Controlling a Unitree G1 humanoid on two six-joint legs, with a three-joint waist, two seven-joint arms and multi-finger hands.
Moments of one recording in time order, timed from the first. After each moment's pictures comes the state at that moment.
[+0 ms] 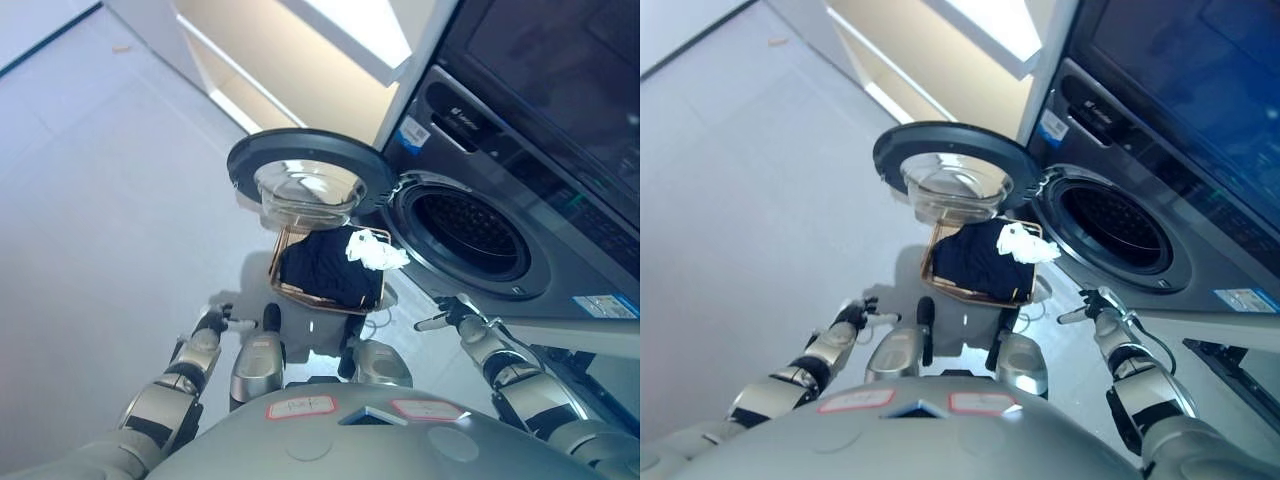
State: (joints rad) left arm -0.13 0.25 -0.29 1.20 0.00 0.02 0.16; right arm -0.22 -0.40 0.37 1.23 -0.19 0.04 -0.11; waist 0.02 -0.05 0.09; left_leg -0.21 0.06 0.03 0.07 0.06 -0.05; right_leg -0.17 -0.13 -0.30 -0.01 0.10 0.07
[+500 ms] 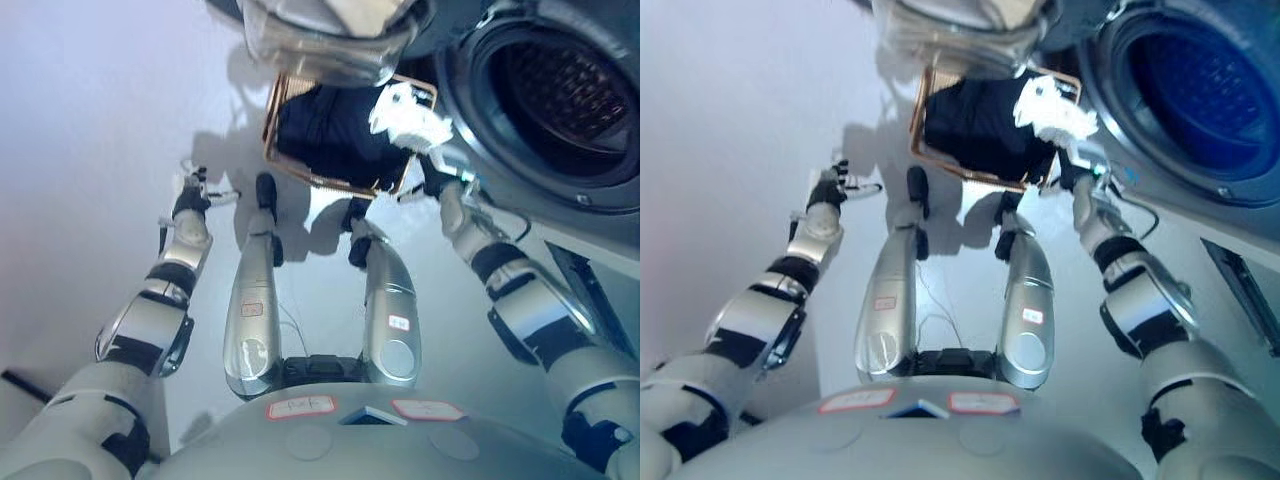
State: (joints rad) left arm -0.63 0.36 -0.34 1.16 -0.15 -0.03 0.35; right arm -0.78 -0.45 0.67 1.12 -0.39 0.03 -0.29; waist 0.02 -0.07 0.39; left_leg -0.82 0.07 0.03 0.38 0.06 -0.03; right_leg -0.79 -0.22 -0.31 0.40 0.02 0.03
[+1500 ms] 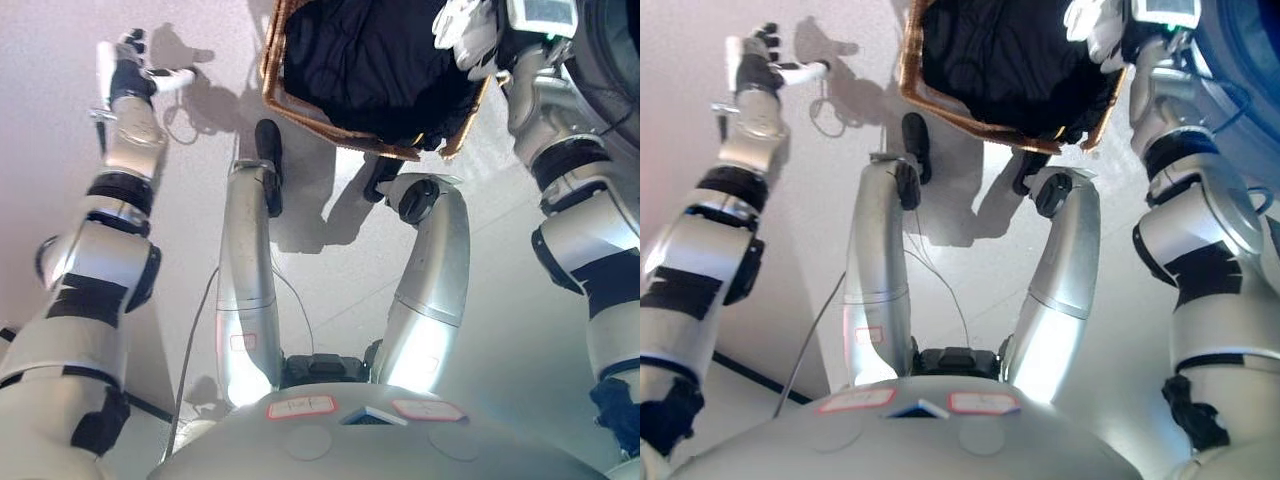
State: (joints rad) left arm -0.98 0.56 -0.42 1.21 -0.28 0.00 0.35; right arm -1.19 -0.60 0.80 1.29 -0.42 0.04 -0.29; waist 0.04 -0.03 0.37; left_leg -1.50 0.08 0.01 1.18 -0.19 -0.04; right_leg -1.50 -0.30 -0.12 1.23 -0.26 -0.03
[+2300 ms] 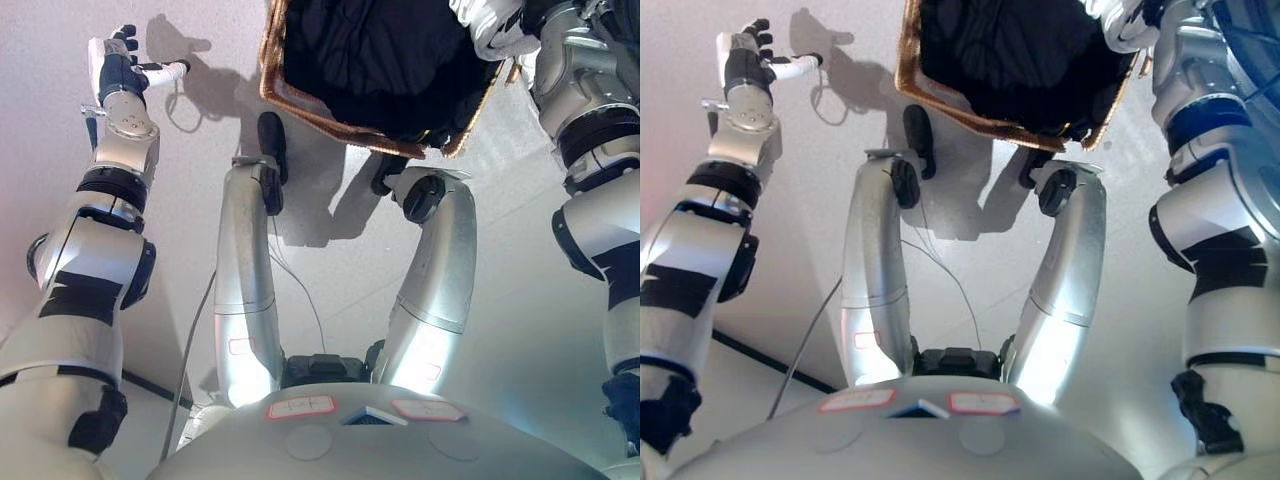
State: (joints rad) left arm -0.98 0.55 -0.42 1.20 -0.32 0.00 0.33; right arm -1.26 -0.63 0.83 1.27 -0.41 0.06 -0.25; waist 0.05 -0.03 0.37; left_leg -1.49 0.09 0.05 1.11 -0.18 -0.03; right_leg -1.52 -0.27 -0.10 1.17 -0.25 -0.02
